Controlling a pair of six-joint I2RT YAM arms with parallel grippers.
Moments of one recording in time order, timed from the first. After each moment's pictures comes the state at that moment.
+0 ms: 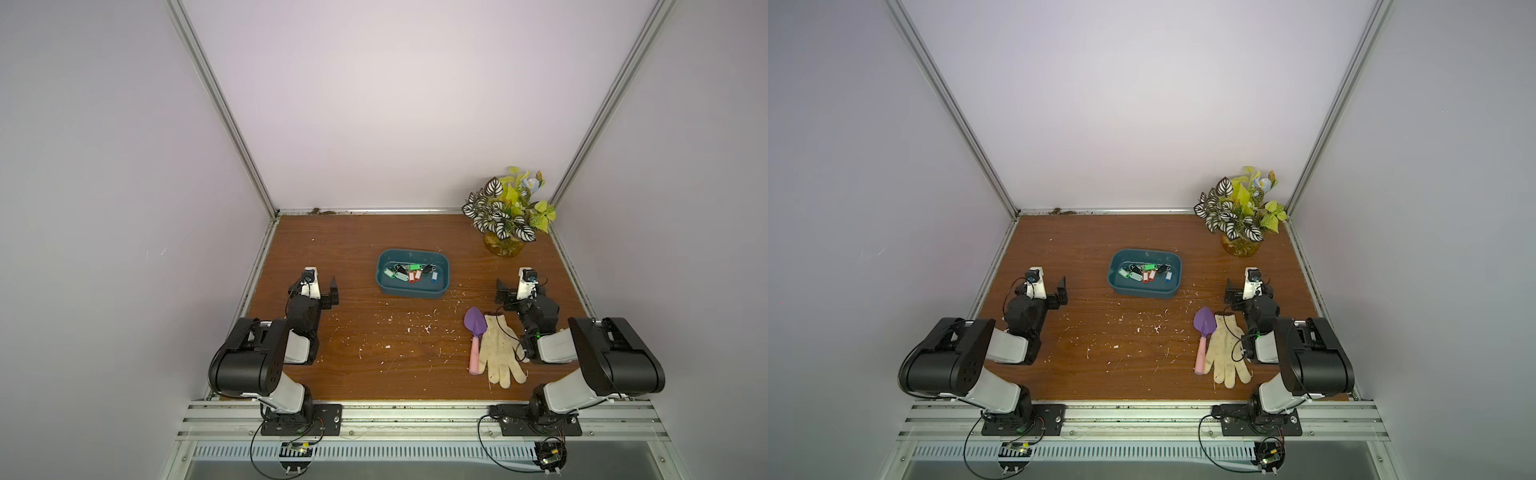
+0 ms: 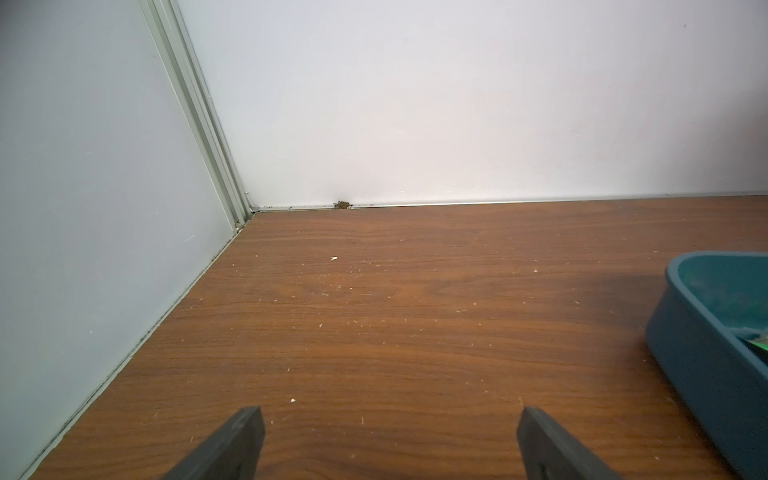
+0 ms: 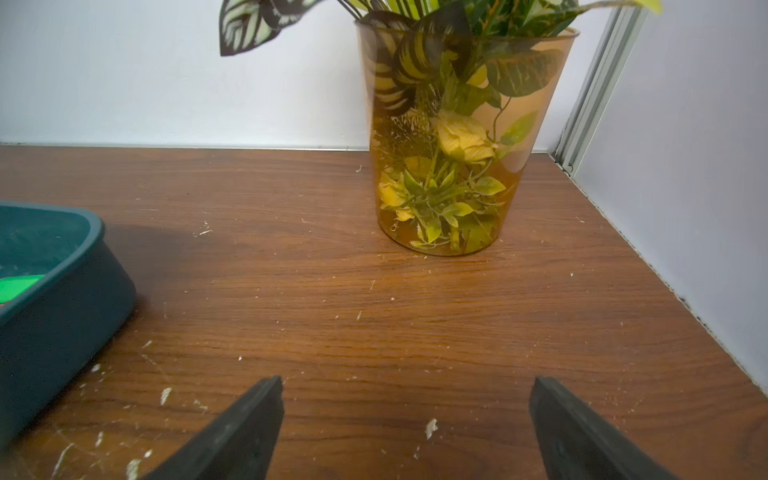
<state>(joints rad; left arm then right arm) -0.02 1.55 0.18 1.23 -0.07 0.04 0.02 1.55 0.20 1.15 0.02 0.01</state>
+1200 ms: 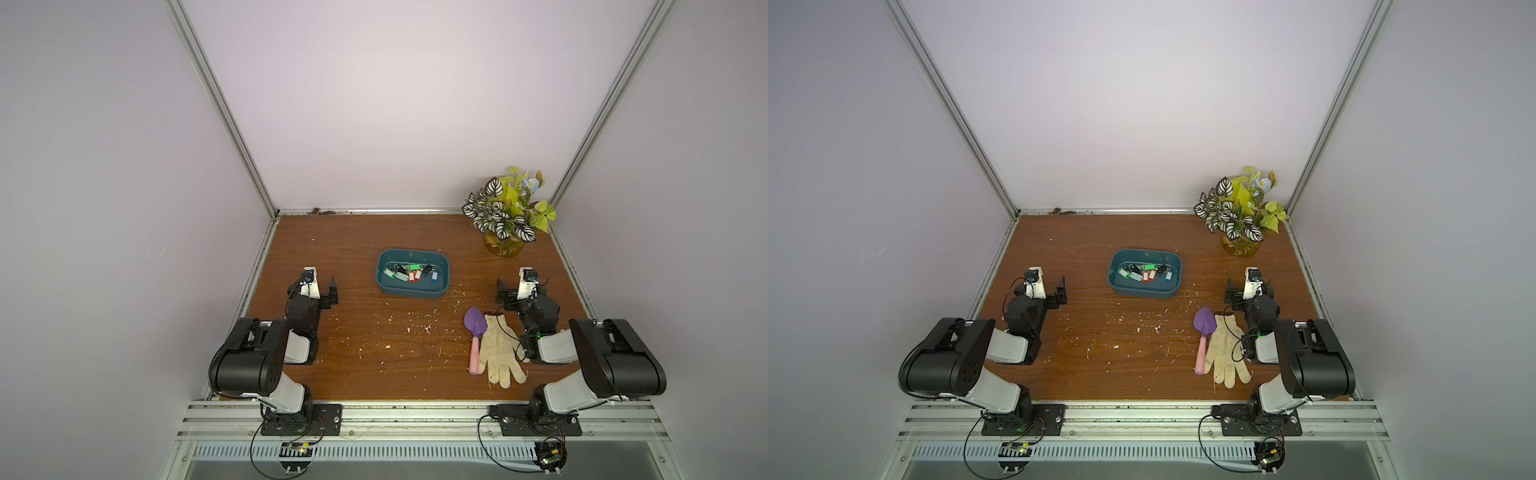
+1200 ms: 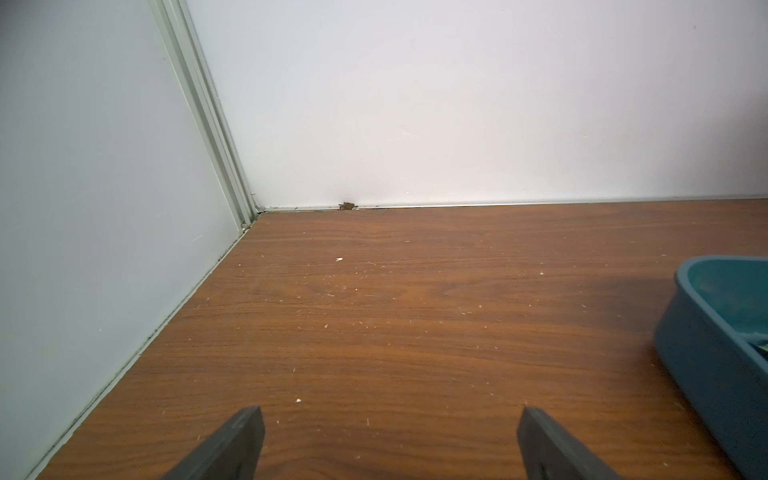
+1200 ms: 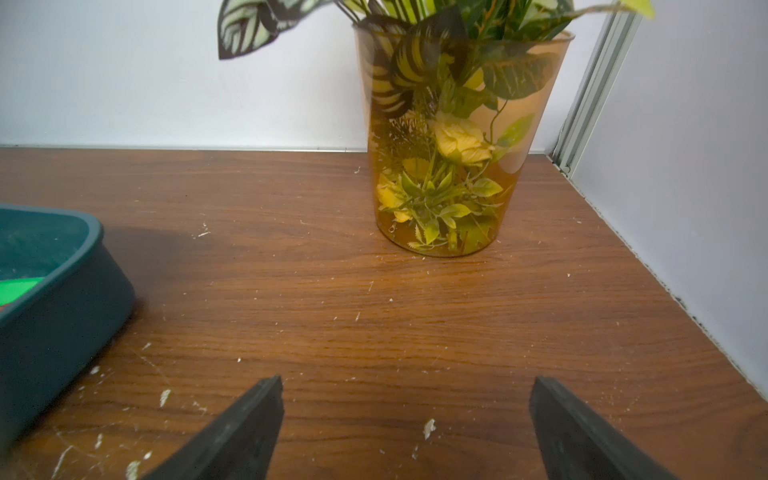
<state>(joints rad) -0.02 1.53 0.18 1.23 -0.10 0.04 0.02 1.50 0.20 1.12 0.03 0.01</state>
